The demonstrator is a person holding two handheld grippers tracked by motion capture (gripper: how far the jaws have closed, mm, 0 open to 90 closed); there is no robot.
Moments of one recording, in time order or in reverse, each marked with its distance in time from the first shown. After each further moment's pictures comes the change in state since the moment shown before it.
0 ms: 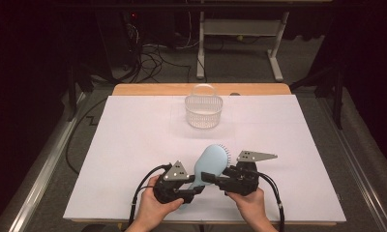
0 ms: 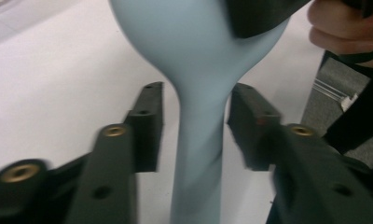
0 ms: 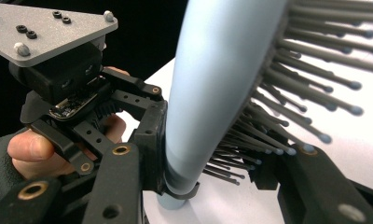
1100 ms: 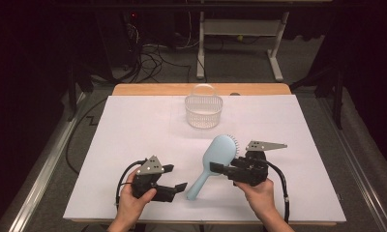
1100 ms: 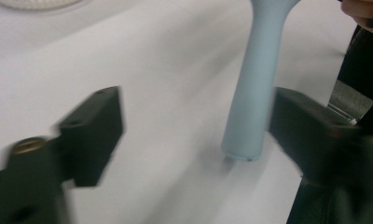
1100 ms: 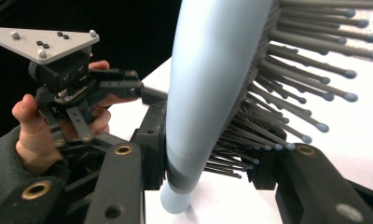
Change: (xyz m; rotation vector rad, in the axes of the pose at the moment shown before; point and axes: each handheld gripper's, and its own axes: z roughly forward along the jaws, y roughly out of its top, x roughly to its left) left arm 0.036 -0.025 -0.039 -0.073 0.035 -0.084; right arm -0.011 0.023 -0.019 0.008 -0.042 0.003
